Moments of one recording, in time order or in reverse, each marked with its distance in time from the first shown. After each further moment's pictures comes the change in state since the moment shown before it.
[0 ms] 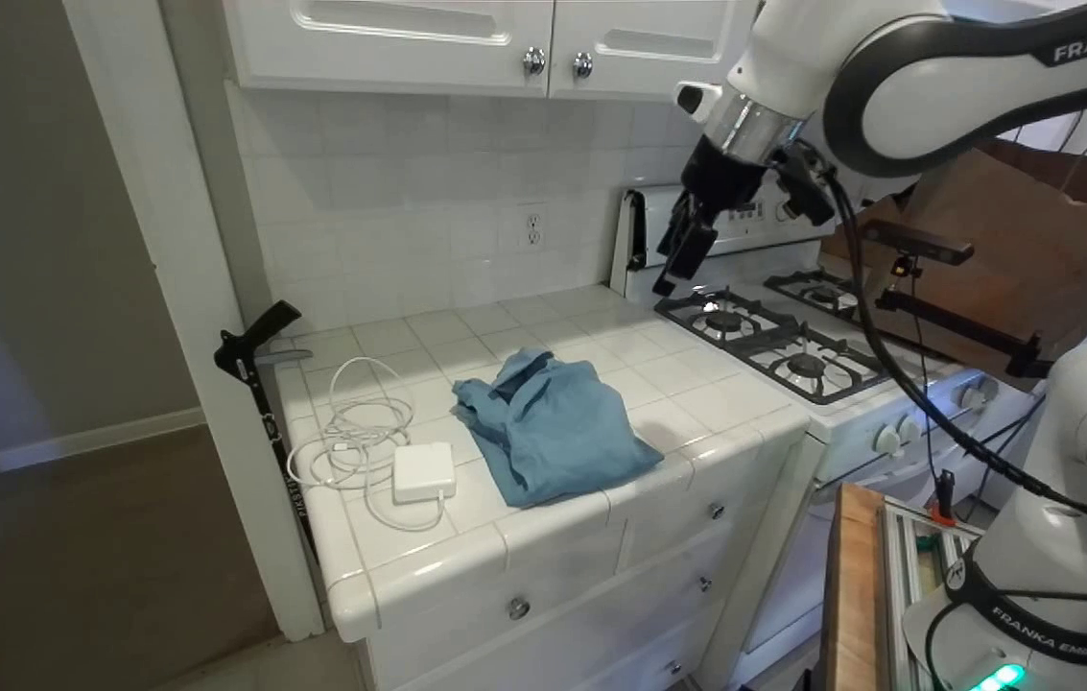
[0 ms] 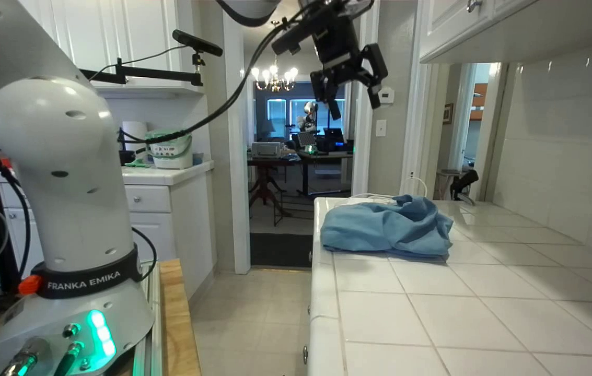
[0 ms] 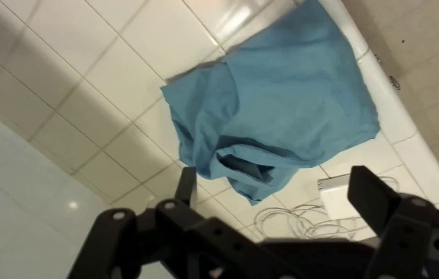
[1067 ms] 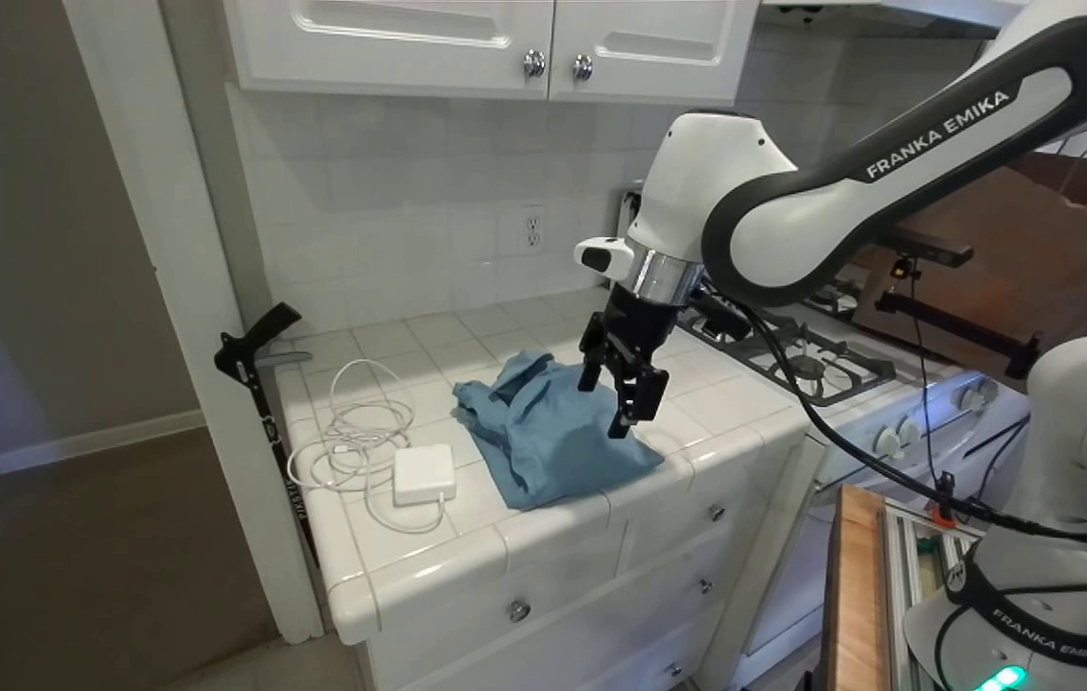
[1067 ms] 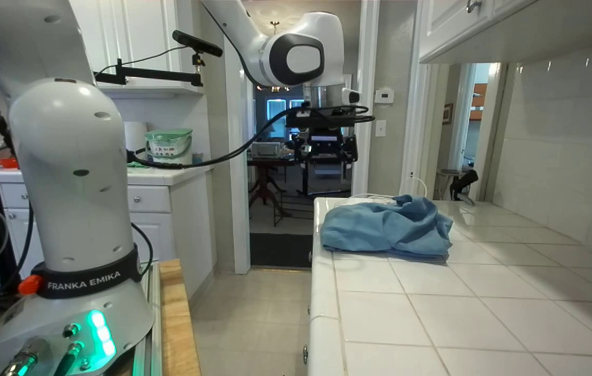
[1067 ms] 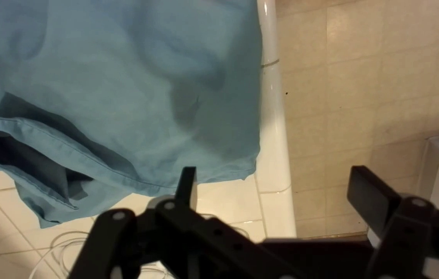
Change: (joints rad) arm 0.182 0.331 -0.026 -0.036 0.326 0.211 -0.556
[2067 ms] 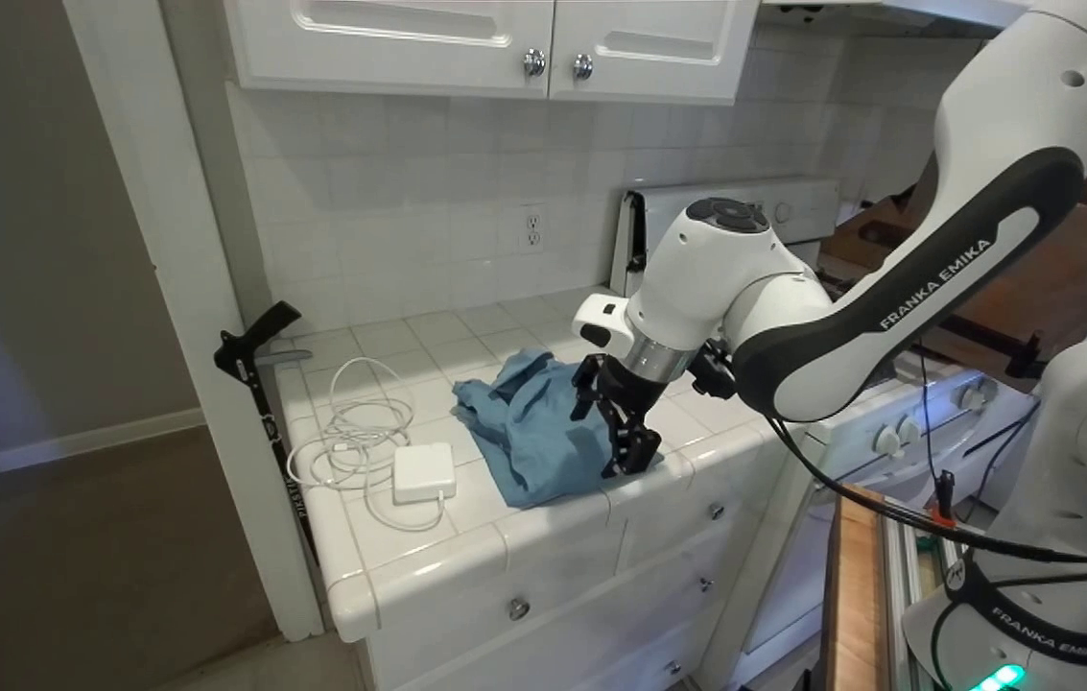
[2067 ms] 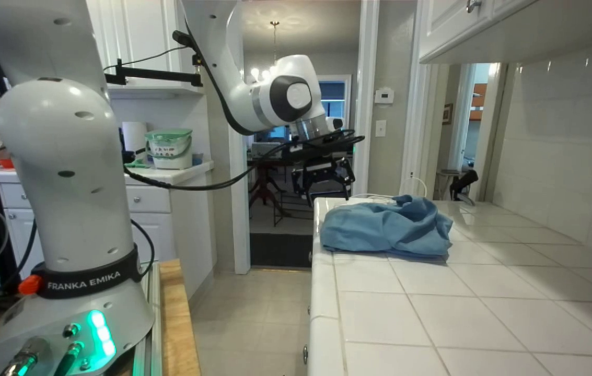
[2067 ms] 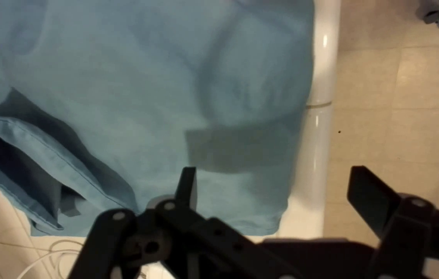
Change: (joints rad) arm -0.138 0.125 0.149 -0.115 -0.459 0.331 0.290
